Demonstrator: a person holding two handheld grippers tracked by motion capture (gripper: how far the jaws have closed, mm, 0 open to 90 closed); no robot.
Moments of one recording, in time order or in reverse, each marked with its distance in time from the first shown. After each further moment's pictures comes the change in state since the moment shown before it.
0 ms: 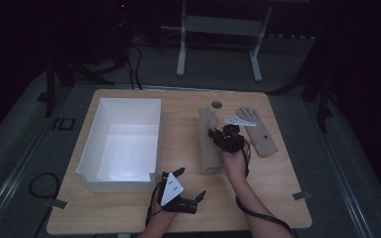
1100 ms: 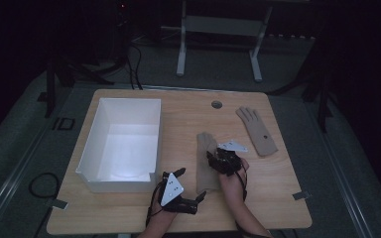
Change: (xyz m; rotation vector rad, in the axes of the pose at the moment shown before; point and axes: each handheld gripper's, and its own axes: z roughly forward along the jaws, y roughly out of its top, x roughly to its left) left arm 0.000 0.000 0.001 -0.003 -0.008 -0.006; right arm 0.005 -0.068 0.004 0.018 -0.112 -0.108
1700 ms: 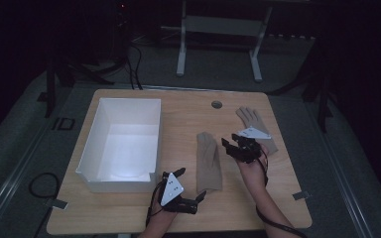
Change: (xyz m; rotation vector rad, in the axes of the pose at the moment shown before) left arm 0.000 0.000 0.000 -0.001 0.003 -0.004; right arm -0.054 0.037 -0.030 -0.069 0.049 -0.083
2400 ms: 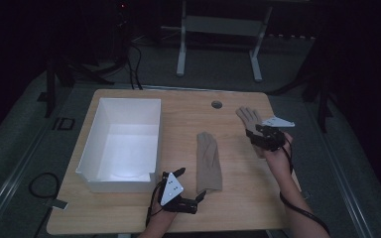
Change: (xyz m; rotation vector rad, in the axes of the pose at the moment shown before) left arm 0.001 0.000 0.000 0.002 0.001 -0.005; right arm -0.093 0.001 -0.003 0.043 -0.074 -0.047
